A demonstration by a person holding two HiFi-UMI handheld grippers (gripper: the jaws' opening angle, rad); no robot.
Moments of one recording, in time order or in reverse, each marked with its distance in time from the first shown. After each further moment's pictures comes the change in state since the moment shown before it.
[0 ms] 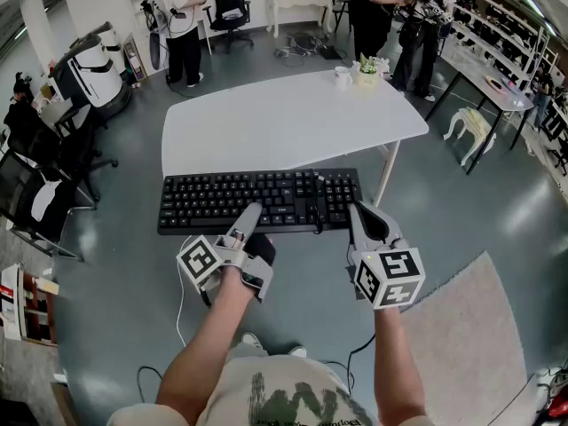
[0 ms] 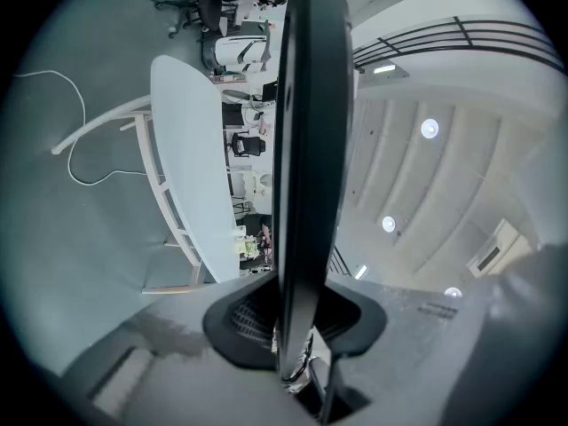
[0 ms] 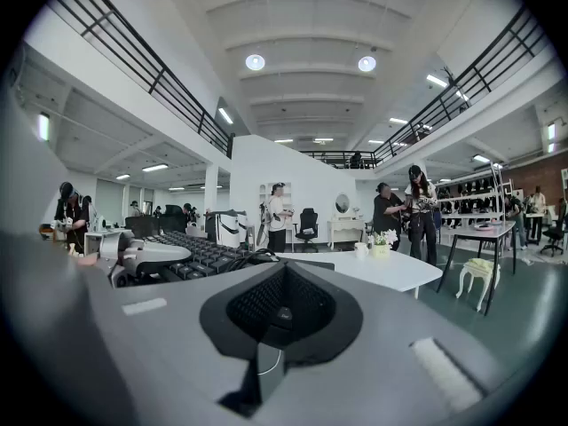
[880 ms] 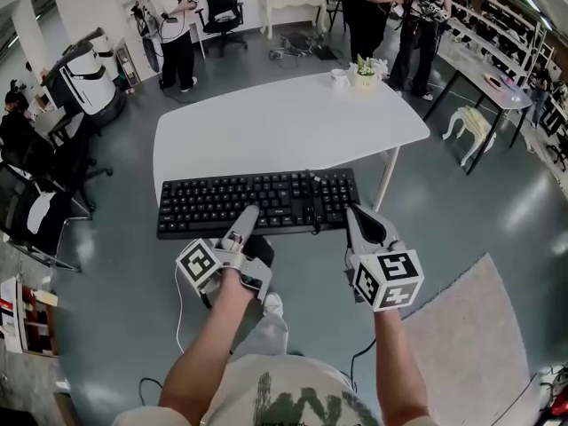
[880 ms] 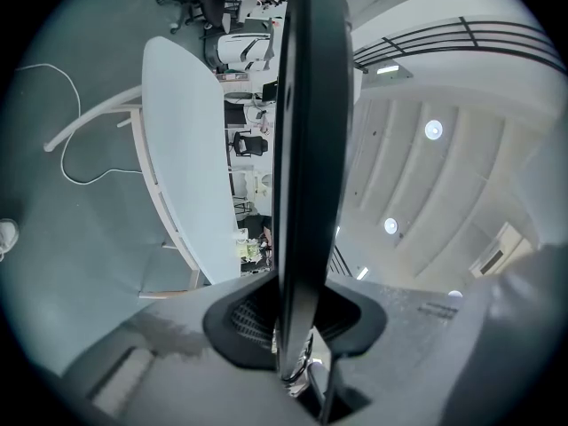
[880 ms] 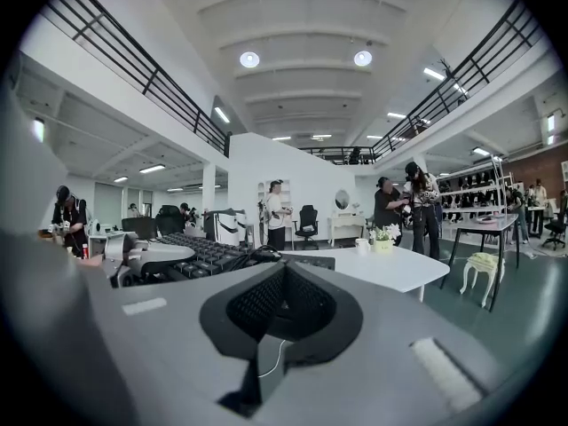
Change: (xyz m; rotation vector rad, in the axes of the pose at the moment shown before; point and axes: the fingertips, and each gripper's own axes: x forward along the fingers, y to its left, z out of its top) left arm 0.033 0.032 0.013 -0.007 -0.002 -0.008; right arm 0.034 -0.022 -0.026 0.004 0.018 -0.001
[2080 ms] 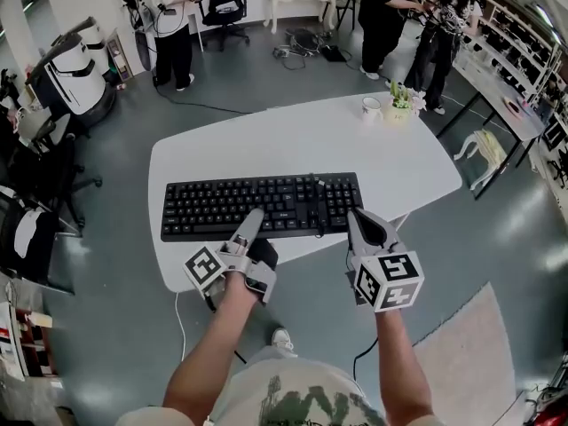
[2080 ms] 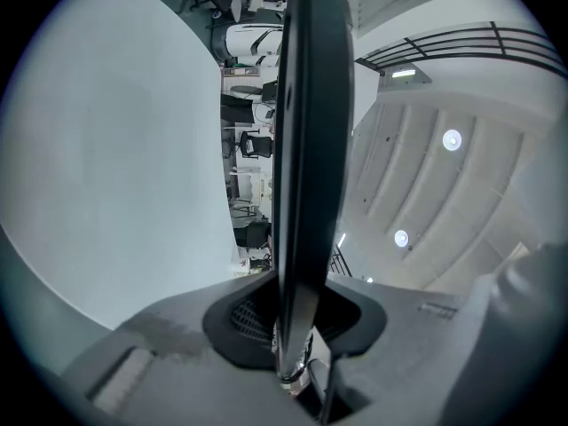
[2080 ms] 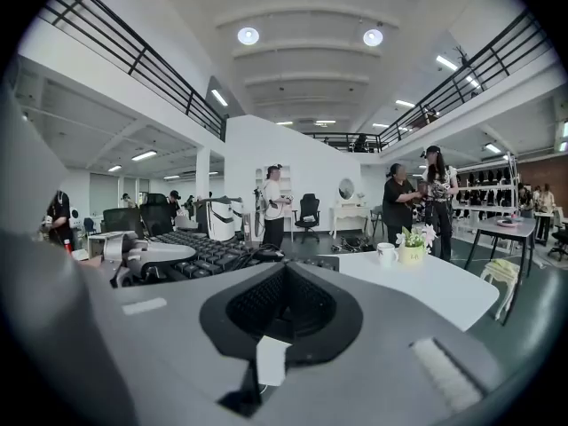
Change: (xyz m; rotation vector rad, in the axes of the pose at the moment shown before) left arm 0.170 0.051 0.186 -0.066 -0.006 0.024; right arm 0.261 -0.016 0.048 -0.019 0.095 -0.004
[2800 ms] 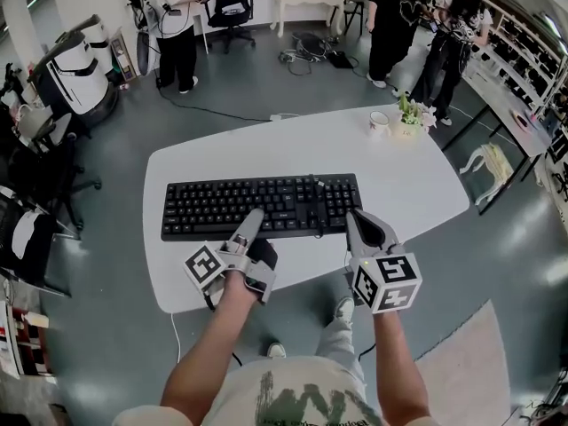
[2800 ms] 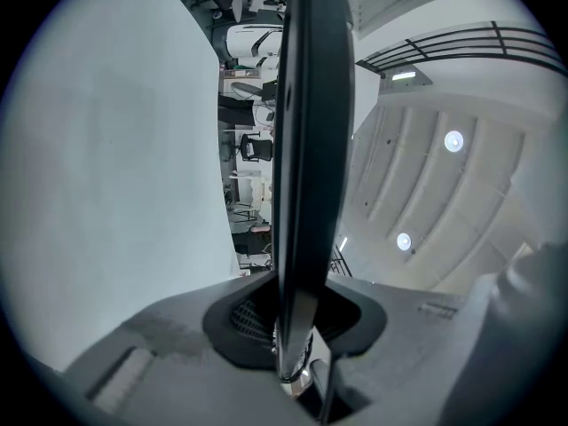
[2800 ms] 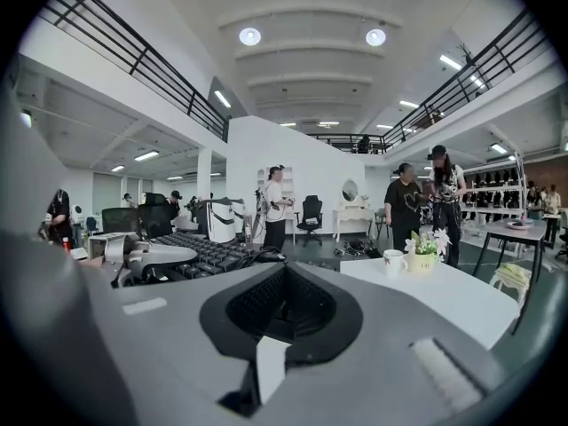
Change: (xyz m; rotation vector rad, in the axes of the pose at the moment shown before) left arm 0.063 0.023 0.028 0.002 -0.029 0.007; right arm 0.066 -0.035 0.009 -0.013 -0.013 0.026
